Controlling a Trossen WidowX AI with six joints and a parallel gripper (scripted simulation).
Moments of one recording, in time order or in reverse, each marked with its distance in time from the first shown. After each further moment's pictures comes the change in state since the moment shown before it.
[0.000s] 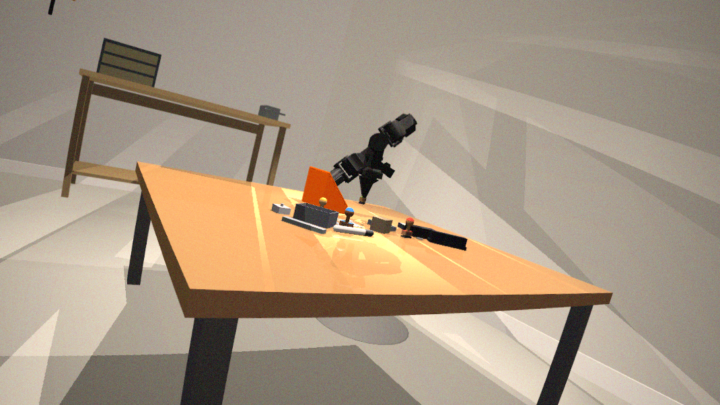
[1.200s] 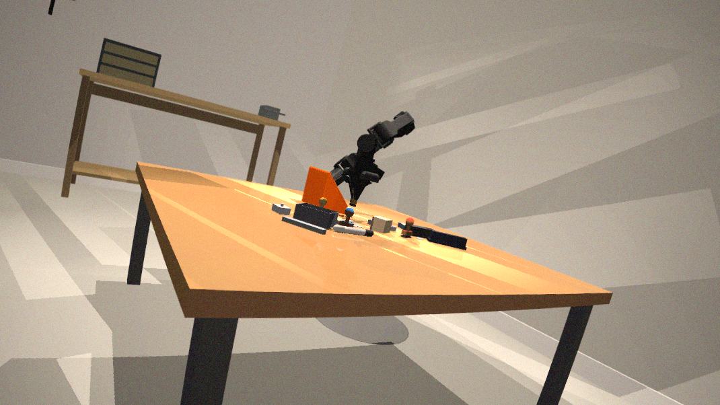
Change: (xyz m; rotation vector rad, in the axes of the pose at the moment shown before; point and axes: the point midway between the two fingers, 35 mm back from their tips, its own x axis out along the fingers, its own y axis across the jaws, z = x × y) arm 0.014 -0.009 -0.031 -0.286 -0.003 0.000
